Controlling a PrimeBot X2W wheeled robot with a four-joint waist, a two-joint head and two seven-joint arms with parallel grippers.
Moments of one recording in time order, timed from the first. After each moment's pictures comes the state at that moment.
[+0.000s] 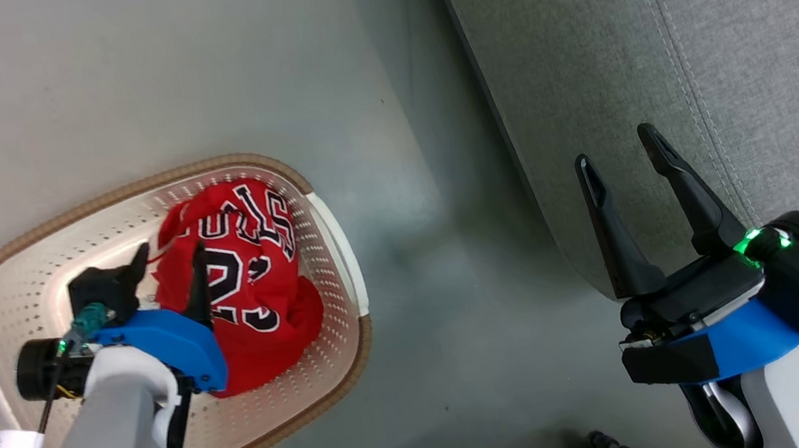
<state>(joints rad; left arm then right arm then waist) -0.63 0.21 -0.37 0.98 -0.38 -0.13 -0.26 -0.22 -0.05 0.15 -0.02 0.16 0.13 -0.25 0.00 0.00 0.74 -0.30</state>
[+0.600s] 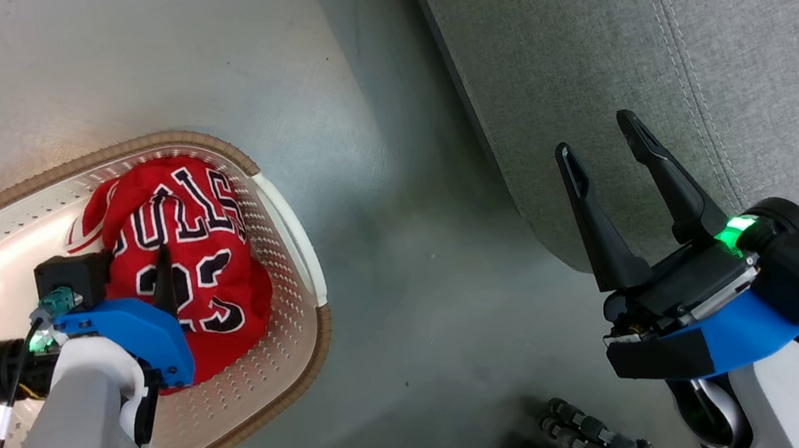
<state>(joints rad) -0.72 0.25 -0.40 1.11 -0.41 -0.13 -0.23 -0.26 -0.05 0.20 -0.03 0.21 0.13 -0.26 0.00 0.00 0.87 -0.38</state>
